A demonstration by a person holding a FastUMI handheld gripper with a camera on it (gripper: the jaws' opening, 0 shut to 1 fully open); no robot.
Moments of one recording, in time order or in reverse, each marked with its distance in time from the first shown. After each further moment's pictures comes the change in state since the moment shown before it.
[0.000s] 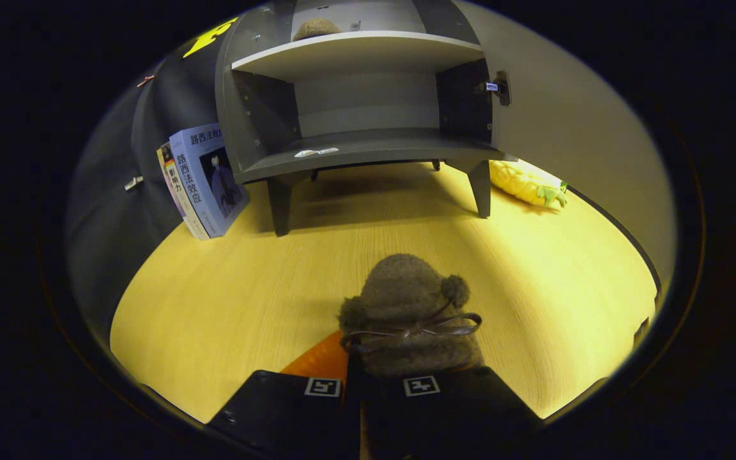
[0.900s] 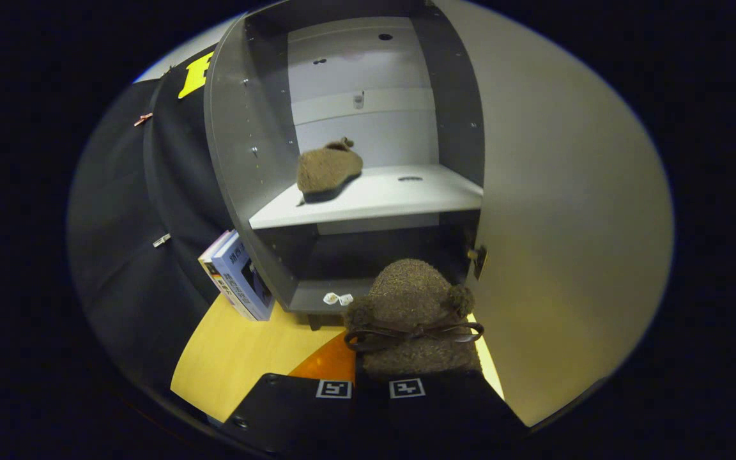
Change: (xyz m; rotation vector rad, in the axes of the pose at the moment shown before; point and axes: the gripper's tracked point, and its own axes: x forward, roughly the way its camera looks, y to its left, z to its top) arm -0.126 0.007 0.251 -0.017 -0.109 0.071
